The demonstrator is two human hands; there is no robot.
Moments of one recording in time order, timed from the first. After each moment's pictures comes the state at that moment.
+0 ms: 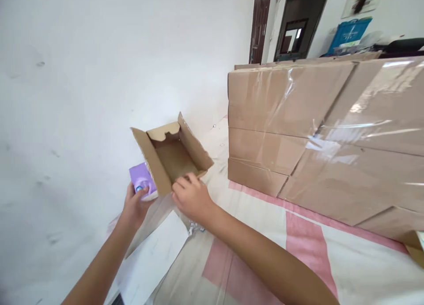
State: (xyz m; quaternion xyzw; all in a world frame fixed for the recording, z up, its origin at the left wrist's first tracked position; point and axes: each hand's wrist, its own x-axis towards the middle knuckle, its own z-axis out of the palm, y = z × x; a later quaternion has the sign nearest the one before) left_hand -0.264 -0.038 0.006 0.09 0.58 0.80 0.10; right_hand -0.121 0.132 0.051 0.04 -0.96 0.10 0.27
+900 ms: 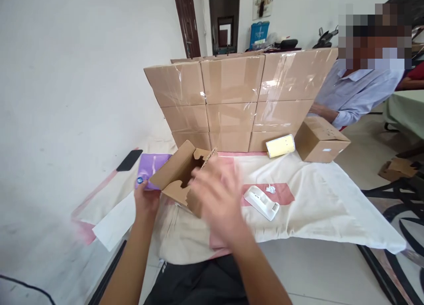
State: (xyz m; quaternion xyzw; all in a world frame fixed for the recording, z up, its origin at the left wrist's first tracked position) left_hand -0.048 0.001 -0.011 0.15 0.43 0.87 0.19; right_hand 0.219 0.066 0.092 -0.14 -0.83 0.06 0.54
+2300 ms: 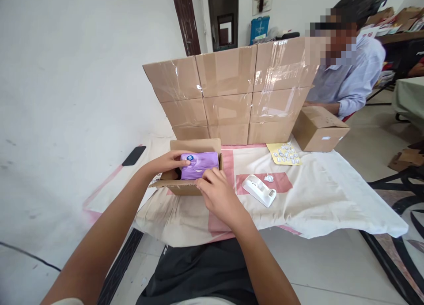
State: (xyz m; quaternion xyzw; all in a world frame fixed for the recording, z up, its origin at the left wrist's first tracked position) left_hand -0.027 0.060 0.102 0.62 0.59 0.35 0.38; right_hand 0.240 0.067 0.059 -0.15 -0.92 0.14 0.35
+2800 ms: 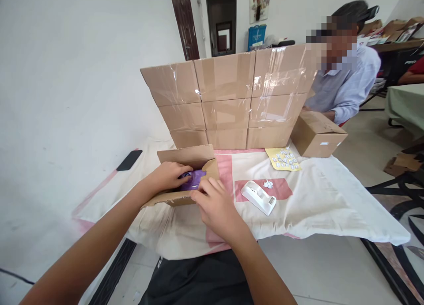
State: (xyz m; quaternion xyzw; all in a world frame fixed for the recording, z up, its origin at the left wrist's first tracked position) left_hand -0.012 0.054 0.078 0.72 0.65 0.21 0.11; right_hand 0.238 0.066 0.051 -0.14 -0.91 0.12 0.37
